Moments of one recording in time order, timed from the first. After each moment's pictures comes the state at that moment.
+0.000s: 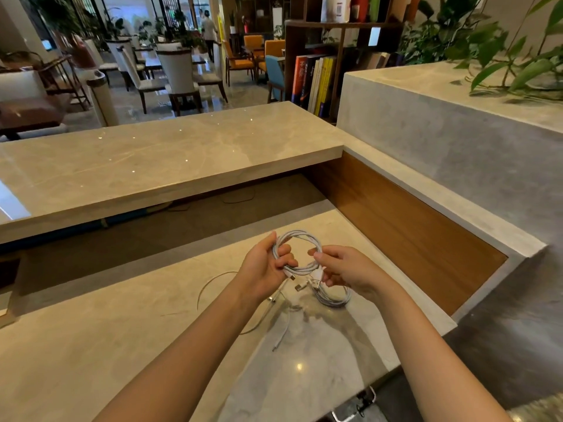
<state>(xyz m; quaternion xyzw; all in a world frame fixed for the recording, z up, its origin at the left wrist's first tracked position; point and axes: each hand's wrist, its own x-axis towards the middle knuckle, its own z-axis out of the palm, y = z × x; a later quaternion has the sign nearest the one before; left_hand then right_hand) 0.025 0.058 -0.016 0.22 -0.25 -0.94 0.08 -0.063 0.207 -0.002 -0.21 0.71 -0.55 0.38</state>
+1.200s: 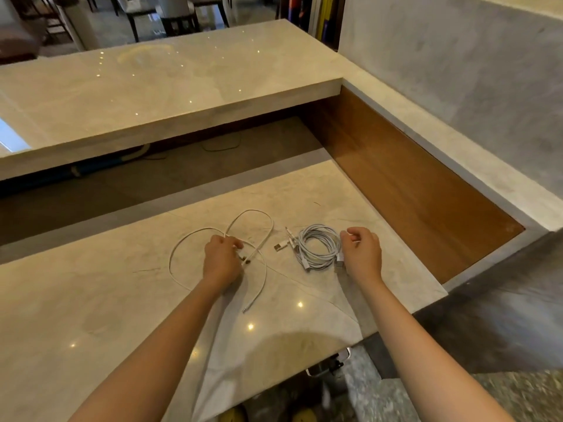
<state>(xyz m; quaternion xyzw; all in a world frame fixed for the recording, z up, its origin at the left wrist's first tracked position) 0.038 0.038 -0.137 0.43 -0.86 -0.26 0.06 -0.115 0.243 -0.123 -0.09 0.86 -0.49 0.09</state>
